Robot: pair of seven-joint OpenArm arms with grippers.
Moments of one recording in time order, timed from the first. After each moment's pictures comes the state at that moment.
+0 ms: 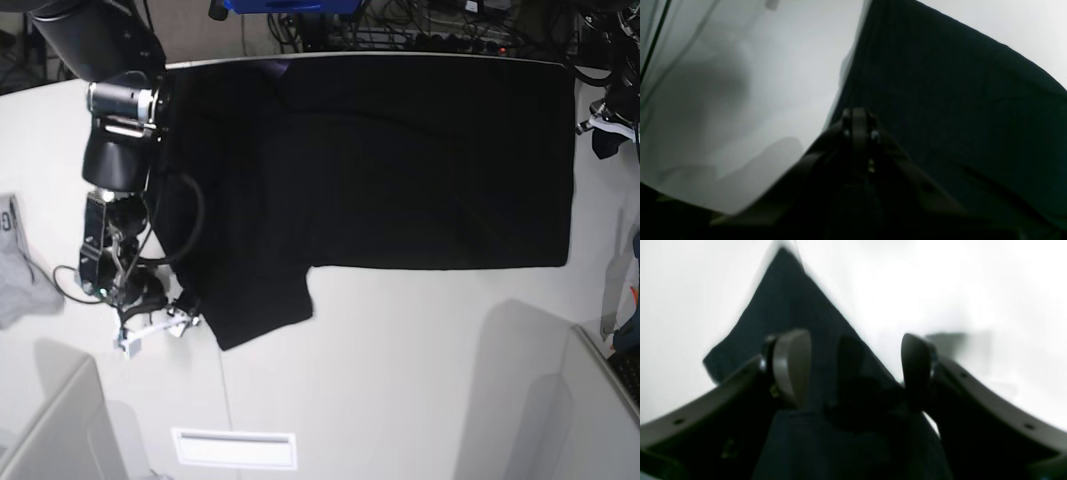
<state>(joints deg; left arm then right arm) 22.9 -13.3 -57.8 106.3 -45.3 -22.3 66.3 27.4 6.5 12.0 56.7 21.1 0.5 -52.5</state>
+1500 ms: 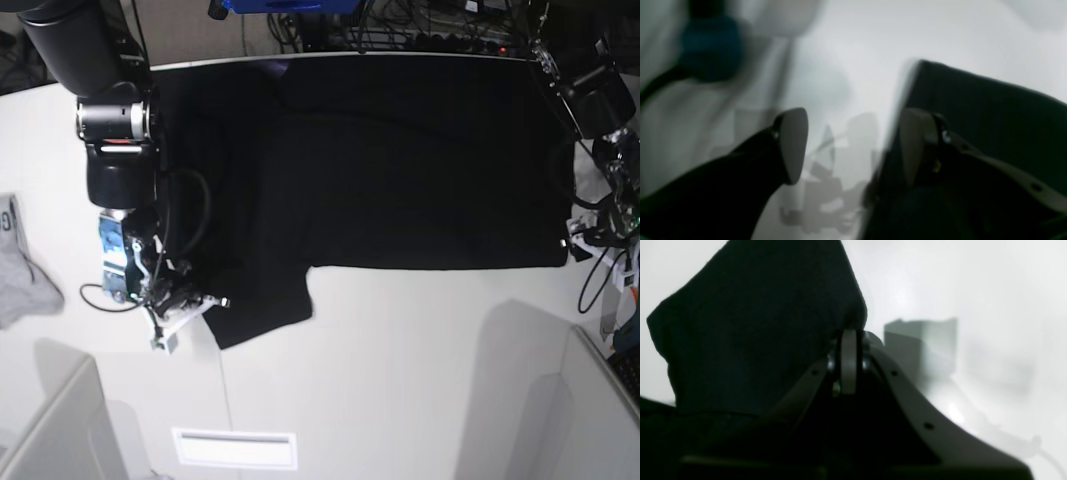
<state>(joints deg) -13.8 -27.0 -29.1 63.0 -15.0 -18.8 55.6 31.4 7.9 0.1 42.4 21.0 7.1 -45.4</state>
